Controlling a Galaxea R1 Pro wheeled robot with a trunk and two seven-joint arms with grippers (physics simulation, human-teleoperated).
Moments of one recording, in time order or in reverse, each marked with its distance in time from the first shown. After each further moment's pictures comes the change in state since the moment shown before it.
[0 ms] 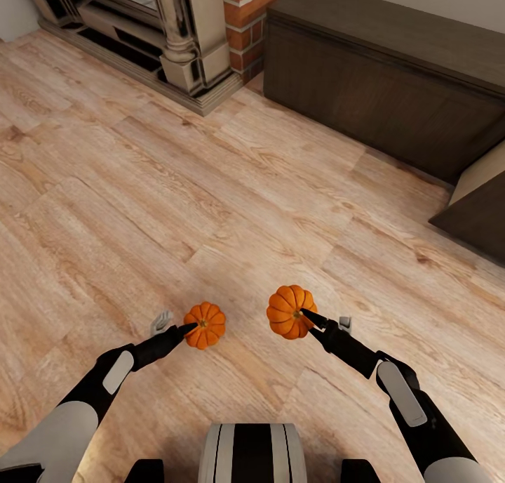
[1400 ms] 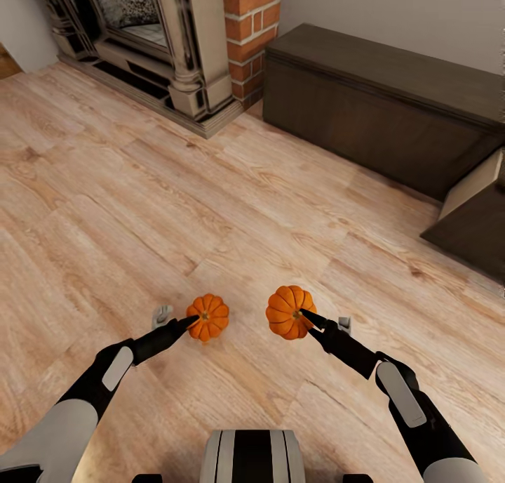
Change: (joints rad) left arm 0.000 0.001 0.001 -0.044 0.003 0.003 -0.101; right arm 0.002 0.003 0.000 0.000 -0.001 0.000 0.000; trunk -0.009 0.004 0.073
